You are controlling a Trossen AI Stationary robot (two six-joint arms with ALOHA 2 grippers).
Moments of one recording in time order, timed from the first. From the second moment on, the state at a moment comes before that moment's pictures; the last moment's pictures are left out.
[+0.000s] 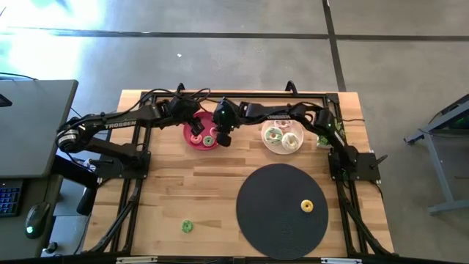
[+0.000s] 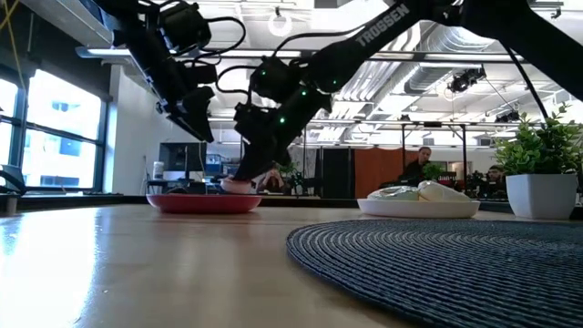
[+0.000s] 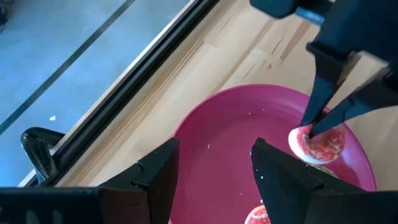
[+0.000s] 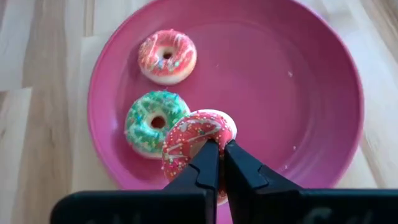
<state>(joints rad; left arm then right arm) 0.46 1.22 0.81 -0.39 -0.29 -0.03 -0.33 2.25 1.72 -0.28 -0.17 -0.07</state>
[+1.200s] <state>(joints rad) 0.45 1.22 0.81 -0.55 0.46 0.16 -0.28 2.09 1.72 -0.43 -0.05 -0.14</state>
